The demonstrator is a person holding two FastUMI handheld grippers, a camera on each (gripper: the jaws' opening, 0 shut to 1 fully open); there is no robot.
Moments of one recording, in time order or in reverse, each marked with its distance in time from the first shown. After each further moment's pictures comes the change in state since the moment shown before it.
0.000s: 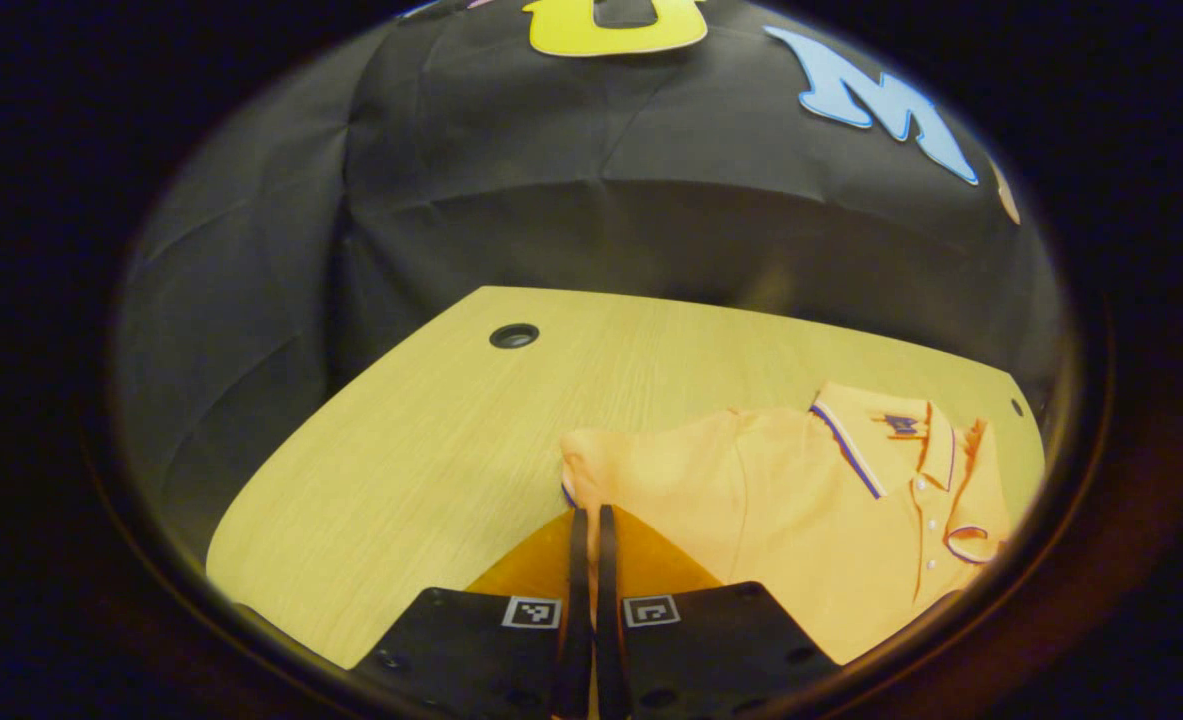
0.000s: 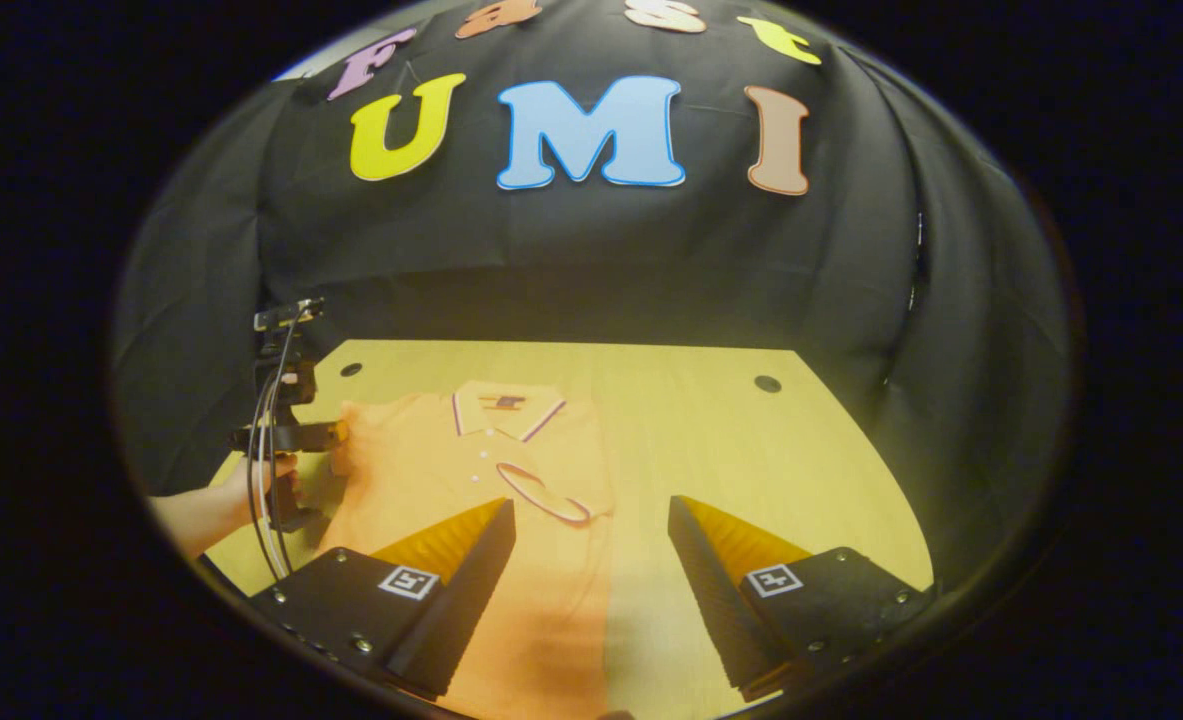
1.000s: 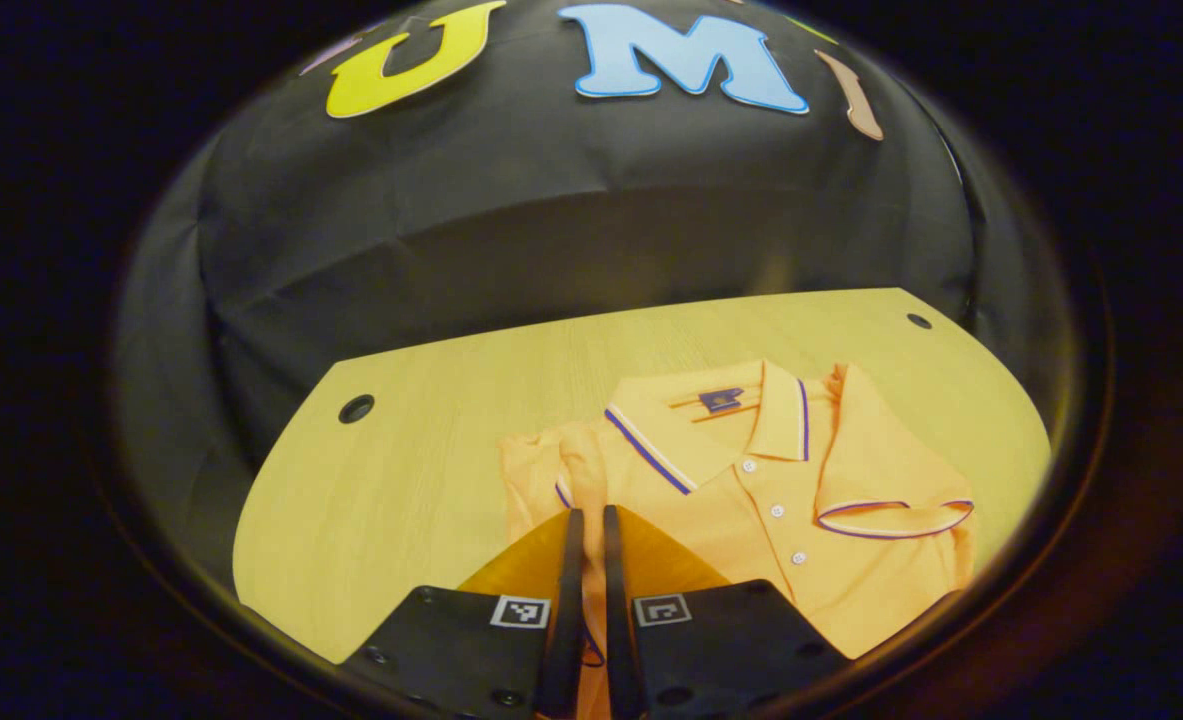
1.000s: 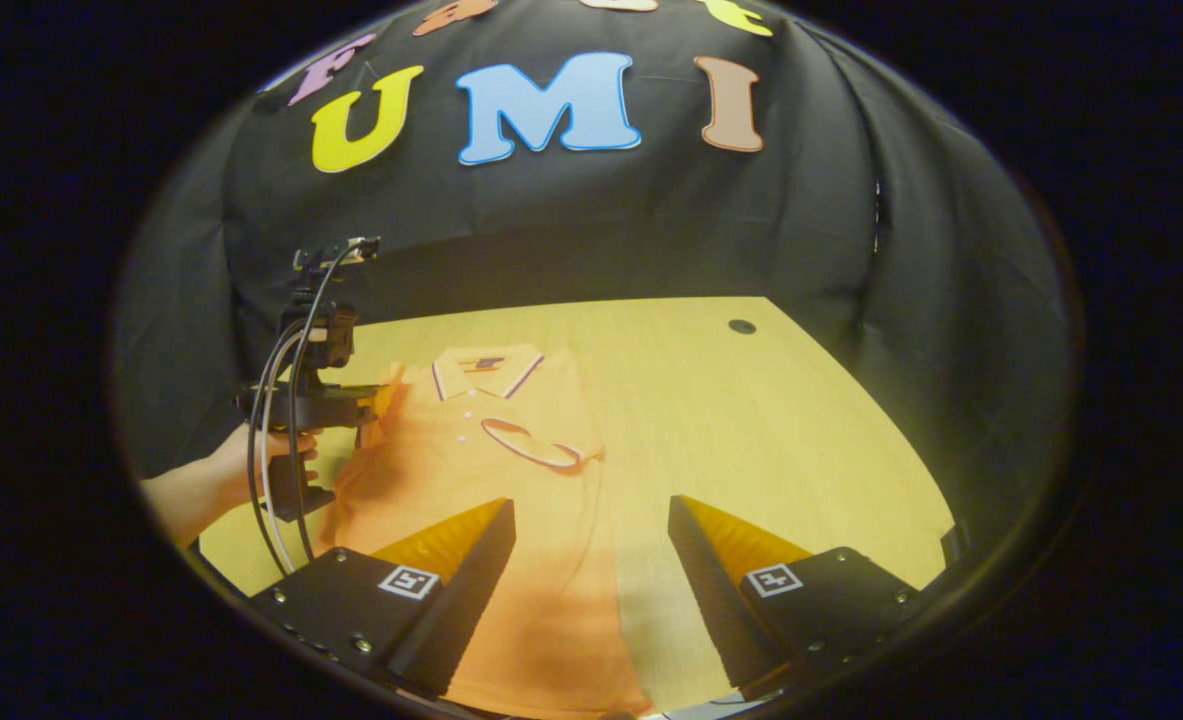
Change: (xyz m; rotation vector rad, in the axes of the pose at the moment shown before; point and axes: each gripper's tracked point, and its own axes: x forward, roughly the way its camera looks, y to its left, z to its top) left arm -0.033 -0.140 -0.001 0.265 0.013 -0.272; right arm -0.010 -0.001 -0.052 0.088 0.076 -0.066
